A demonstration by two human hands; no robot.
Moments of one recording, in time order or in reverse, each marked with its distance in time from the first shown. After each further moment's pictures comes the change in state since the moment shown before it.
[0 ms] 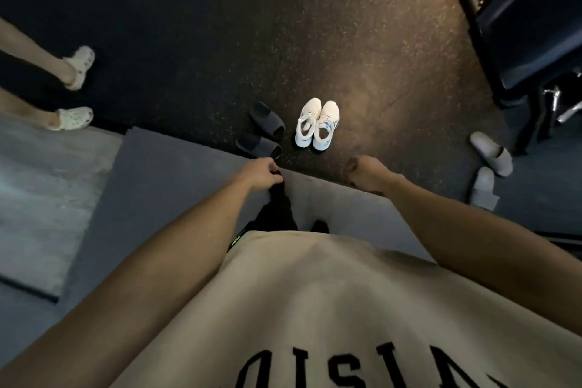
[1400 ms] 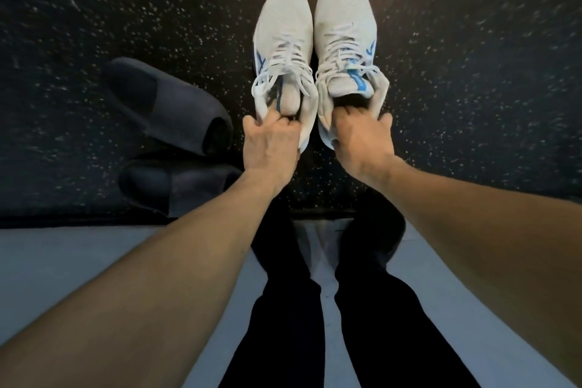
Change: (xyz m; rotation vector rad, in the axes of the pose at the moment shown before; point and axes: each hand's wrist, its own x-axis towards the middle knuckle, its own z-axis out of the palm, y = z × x) left_hand 0.700 -0.053 0.212 0.763 0.138 0.454; right_hand 0.668 0.178 0.203 -0.172 0.206 0.203
